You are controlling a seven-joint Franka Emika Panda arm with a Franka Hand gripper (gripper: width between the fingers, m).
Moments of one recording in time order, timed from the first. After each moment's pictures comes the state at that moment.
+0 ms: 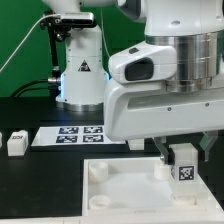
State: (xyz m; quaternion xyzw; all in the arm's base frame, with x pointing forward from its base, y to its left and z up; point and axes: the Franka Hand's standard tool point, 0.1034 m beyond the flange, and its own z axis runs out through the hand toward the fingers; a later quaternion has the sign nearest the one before) arm 0.634 0.115 0.086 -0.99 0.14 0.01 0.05
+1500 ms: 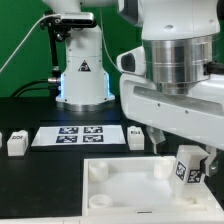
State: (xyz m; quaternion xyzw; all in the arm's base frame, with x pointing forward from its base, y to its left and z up) arm 0.631 0.117 0.081 -0.91 0.41 0.04 0.04
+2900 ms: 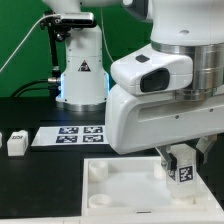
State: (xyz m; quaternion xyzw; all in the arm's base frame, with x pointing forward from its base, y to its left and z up) arm 0.637 0.115 0.080 -0.99 -0.12 0.05 0.03
